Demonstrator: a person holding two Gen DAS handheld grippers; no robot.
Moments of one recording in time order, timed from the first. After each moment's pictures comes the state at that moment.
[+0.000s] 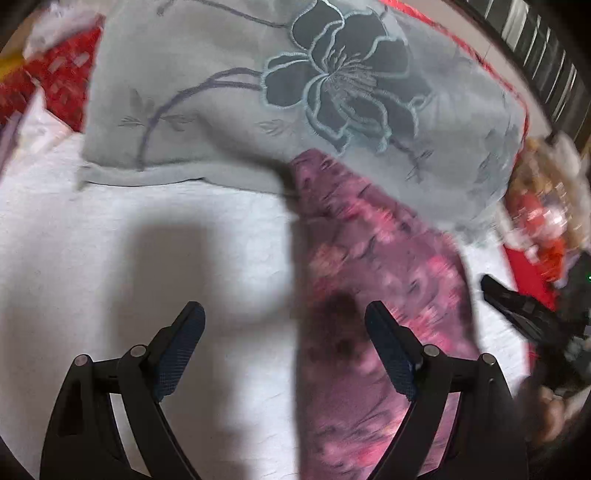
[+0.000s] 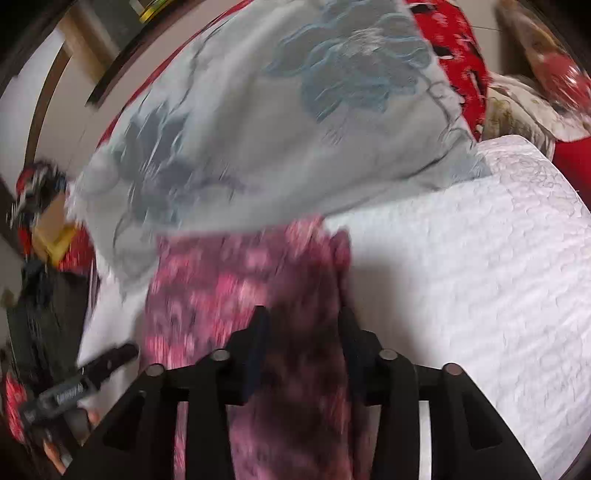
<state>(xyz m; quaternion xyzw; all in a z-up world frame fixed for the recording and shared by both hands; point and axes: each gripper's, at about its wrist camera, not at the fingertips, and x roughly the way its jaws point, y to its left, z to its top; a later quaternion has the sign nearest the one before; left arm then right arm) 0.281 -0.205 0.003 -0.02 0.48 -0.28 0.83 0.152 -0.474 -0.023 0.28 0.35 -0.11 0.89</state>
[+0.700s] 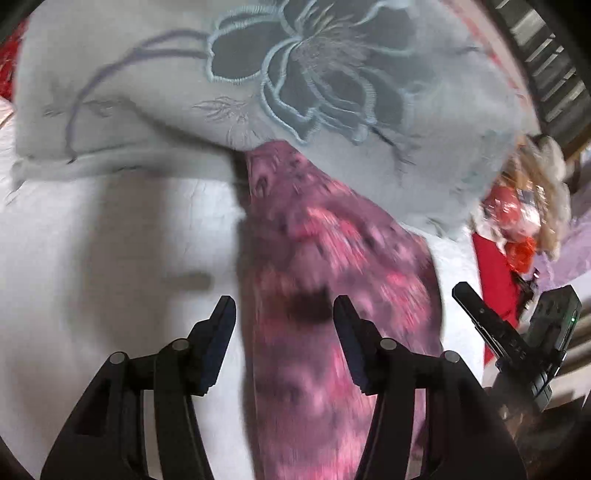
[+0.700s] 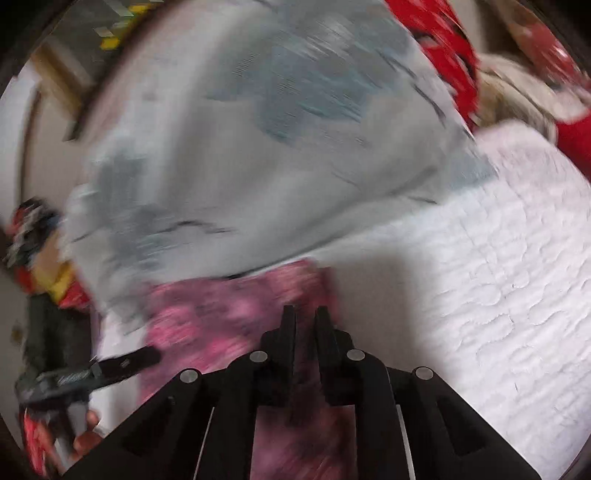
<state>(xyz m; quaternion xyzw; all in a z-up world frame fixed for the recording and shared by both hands) 0.307 -0.231 0.009 -0.02 0.55 -0.33 0.76 0.167 -0.497 -0.018 0.32 0.33 -0.10 0.88</state>
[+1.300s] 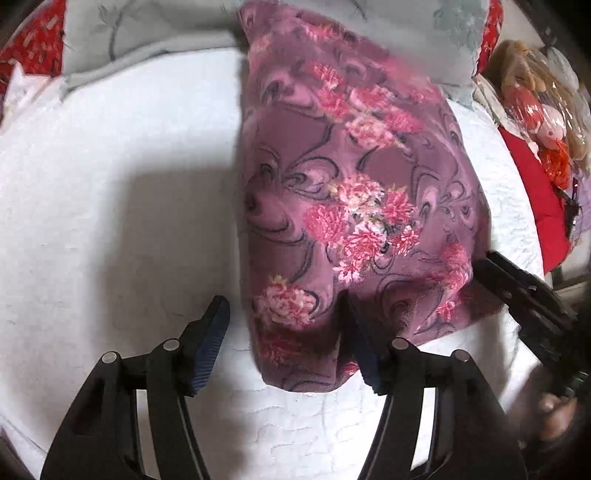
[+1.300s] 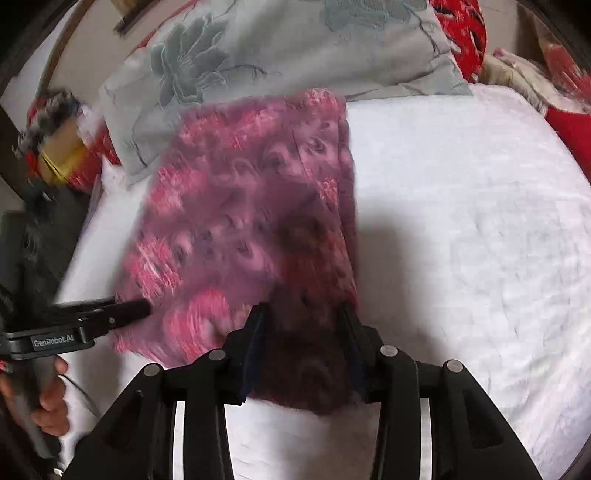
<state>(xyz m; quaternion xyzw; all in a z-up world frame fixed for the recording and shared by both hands) 0.160 -0.215 -0.037 0.10 0.57 -0.27 0.77 0.050 -0.416 -0.047 0.20 0.45 -0.07 0.87</state>
